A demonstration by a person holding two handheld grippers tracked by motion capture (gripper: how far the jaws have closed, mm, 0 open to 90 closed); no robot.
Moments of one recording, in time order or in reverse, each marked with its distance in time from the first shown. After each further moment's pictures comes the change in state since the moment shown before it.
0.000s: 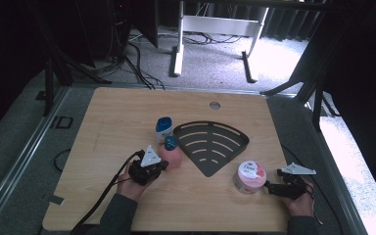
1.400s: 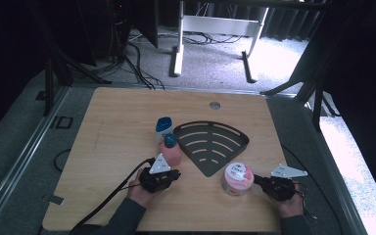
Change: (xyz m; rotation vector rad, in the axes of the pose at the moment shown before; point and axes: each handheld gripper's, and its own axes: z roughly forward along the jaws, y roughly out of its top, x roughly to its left) left arm -0.030 -0.005 0.022 -0.013 -0.149 0.013; right arm 0.048 0.022 -0.010 -0.084 0.232 -0.100
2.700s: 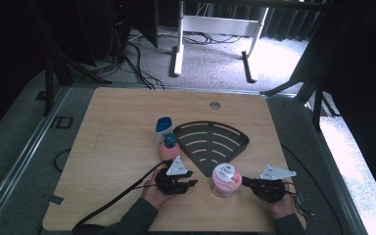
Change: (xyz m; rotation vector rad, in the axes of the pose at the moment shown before) left arm -0.021 0.020 0.029 0.005 -0.088 0.052; right arm 0.023 0.011 0.013 0.001 0.079 -0.089
